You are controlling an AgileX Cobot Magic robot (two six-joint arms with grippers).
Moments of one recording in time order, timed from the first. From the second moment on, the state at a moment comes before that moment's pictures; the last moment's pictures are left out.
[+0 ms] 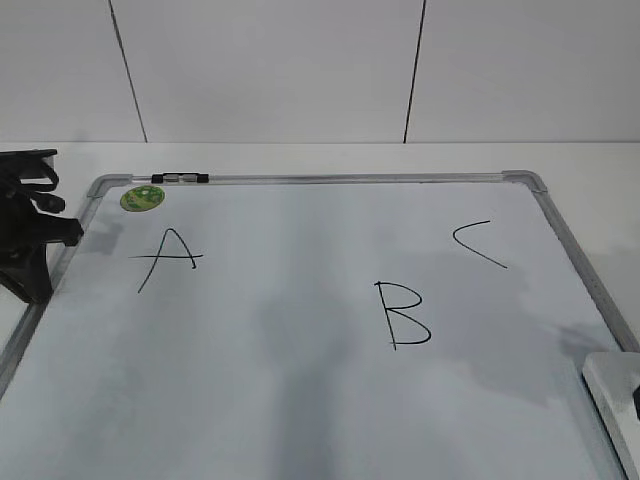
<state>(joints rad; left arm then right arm) -0.06 1.99 -1.31 -0.10 0.97 0.03 -0.05 1.17 -0.60 0.21 0.89 -0.08</state>
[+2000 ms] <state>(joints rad) -0.06 1.99 -1.31 -0.10 0.97 0.03 0.00 1.44 -0.85 0.25 1.03 -0.11</state>
